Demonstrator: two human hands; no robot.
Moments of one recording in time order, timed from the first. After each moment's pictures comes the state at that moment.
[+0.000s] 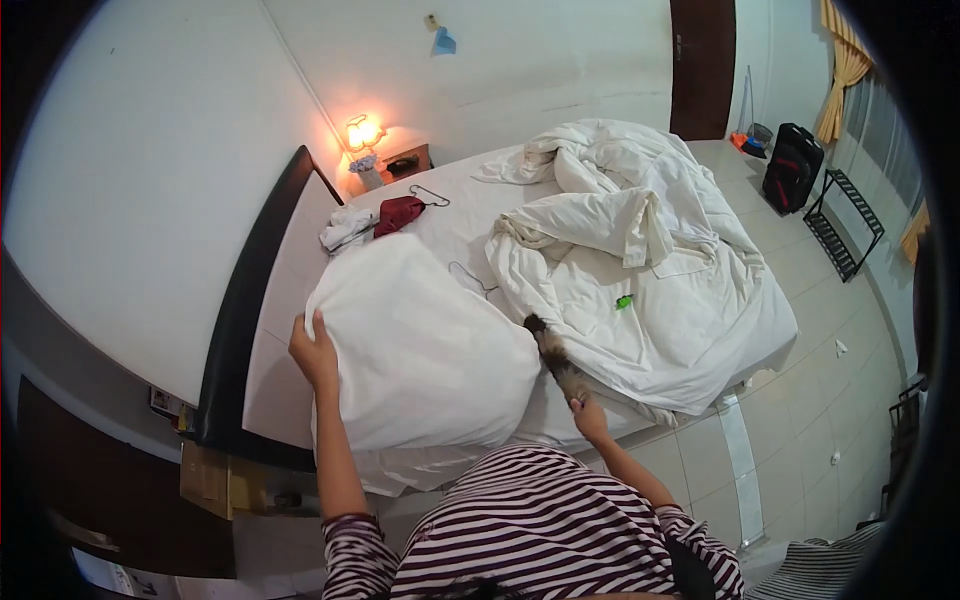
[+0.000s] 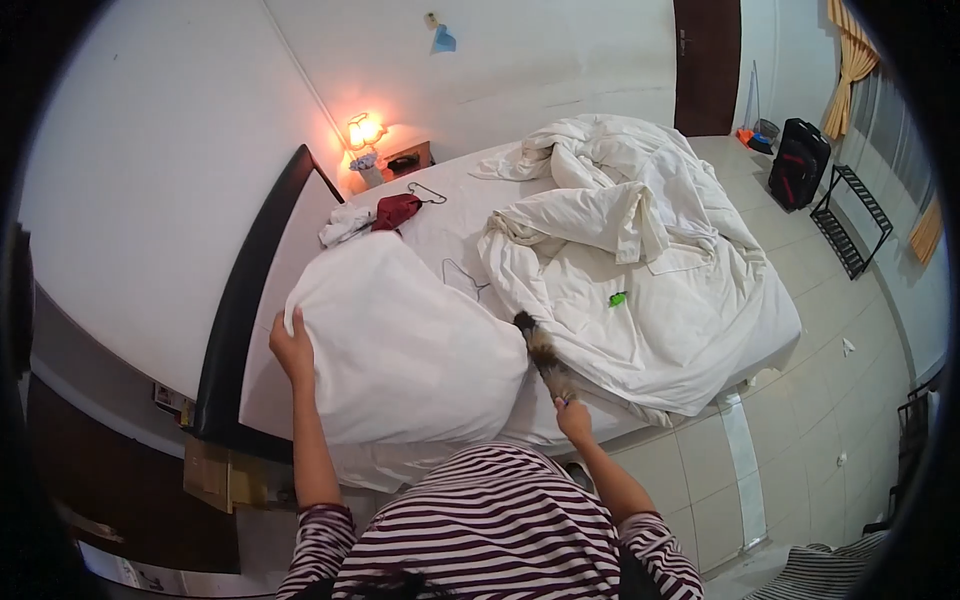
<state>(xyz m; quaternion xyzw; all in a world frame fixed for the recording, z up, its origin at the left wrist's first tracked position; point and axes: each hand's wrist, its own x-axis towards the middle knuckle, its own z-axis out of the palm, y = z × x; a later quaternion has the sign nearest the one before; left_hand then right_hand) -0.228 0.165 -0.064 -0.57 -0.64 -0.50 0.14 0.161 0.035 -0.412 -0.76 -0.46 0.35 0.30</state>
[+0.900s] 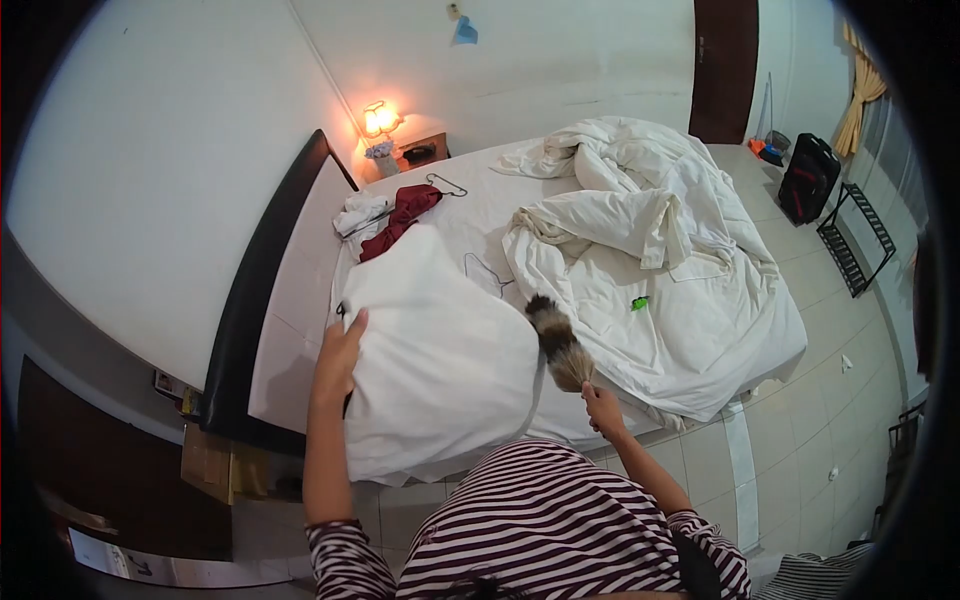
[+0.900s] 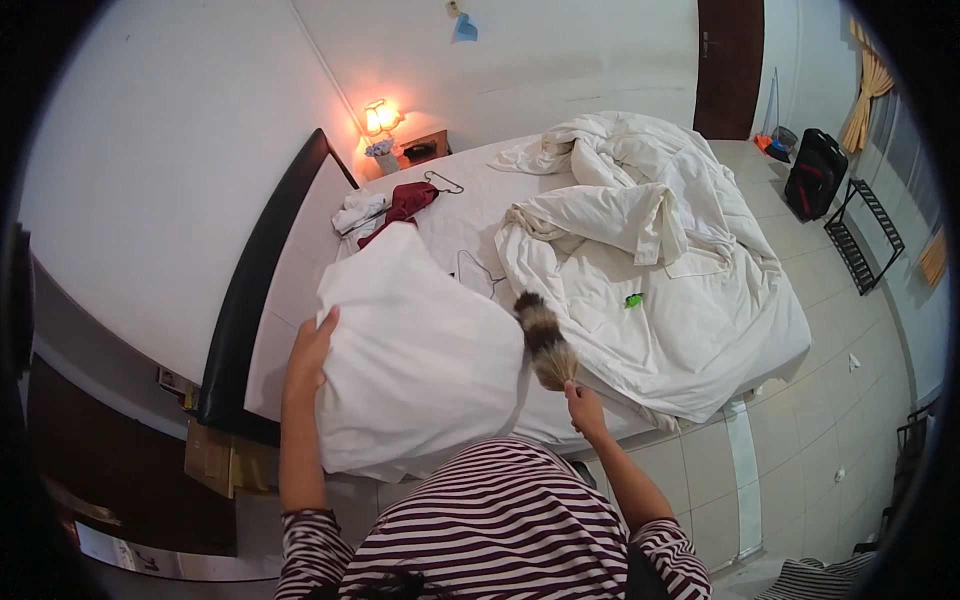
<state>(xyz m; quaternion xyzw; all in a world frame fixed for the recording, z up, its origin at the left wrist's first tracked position) -0.212 0.135 -0.030 -0.47 -0.66 -0.41 -0.41 0.169 0.033 -0.321 -0.71 -0.36 0.48 0.36</state>
